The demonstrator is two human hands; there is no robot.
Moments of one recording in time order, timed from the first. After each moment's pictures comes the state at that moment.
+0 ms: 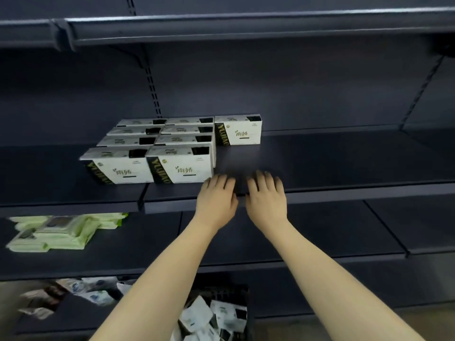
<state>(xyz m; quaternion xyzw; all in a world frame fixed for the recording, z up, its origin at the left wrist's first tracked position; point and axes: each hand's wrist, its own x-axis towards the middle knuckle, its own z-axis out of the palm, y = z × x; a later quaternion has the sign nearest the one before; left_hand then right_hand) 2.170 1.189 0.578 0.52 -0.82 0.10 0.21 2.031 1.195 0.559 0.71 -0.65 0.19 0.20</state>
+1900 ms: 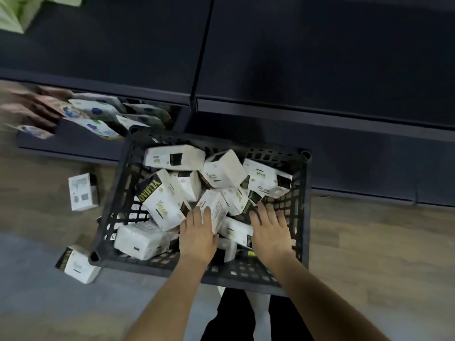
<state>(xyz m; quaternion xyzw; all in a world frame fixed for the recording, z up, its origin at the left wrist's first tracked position) 2.307 1.381 0.097 0.72 -0.65 -0.22 -0.13 2.138 1.358 0.107 0.79 -0.55 -0.22 -0.14</state>
